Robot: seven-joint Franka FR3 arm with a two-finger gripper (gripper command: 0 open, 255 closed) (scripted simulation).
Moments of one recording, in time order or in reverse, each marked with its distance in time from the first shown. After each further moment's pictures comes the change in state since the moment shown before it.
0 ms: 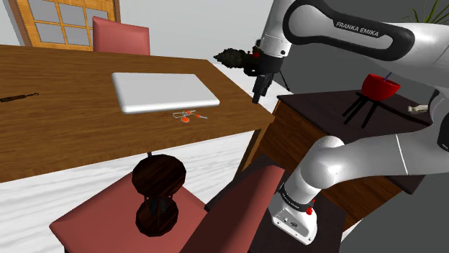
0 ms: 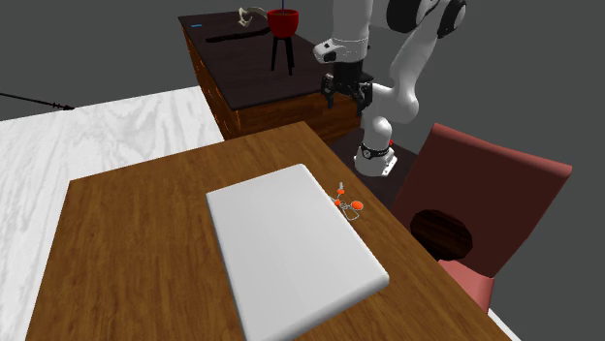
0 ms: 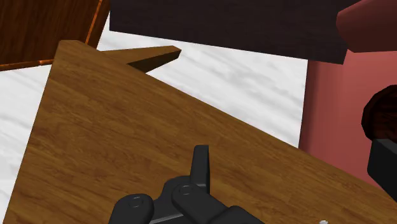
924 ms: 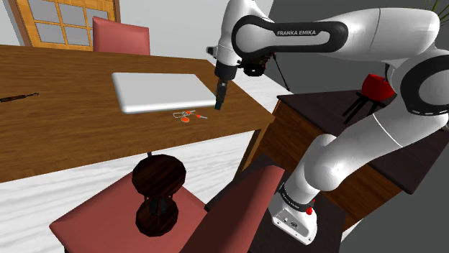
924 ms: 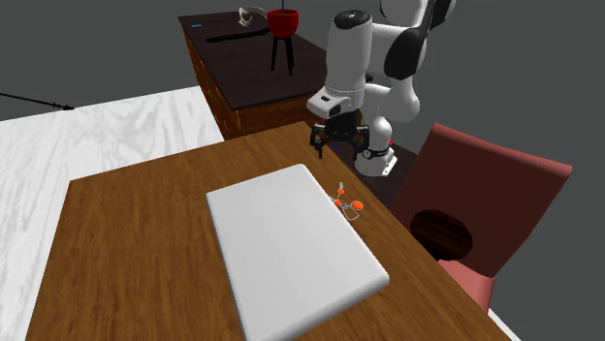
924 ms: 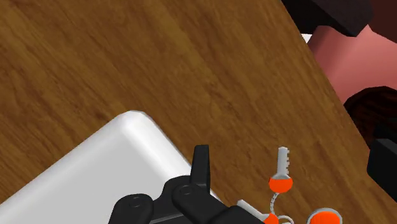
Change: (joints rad) arm 0.143 0.370 0.036 0.103 0.004 0.316 -0.302
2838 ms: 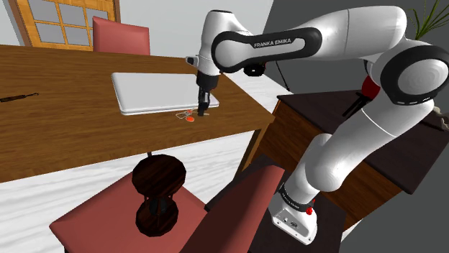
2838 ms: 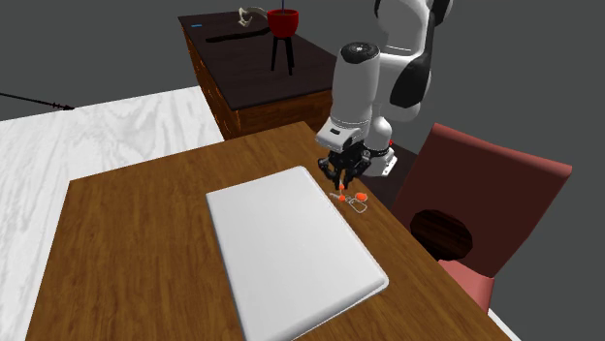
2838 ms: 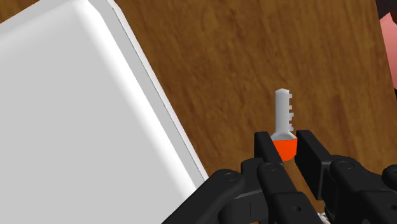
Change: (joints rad) arm 0.053 0.151 0.032 0.031 0.001 0.143 -0.123
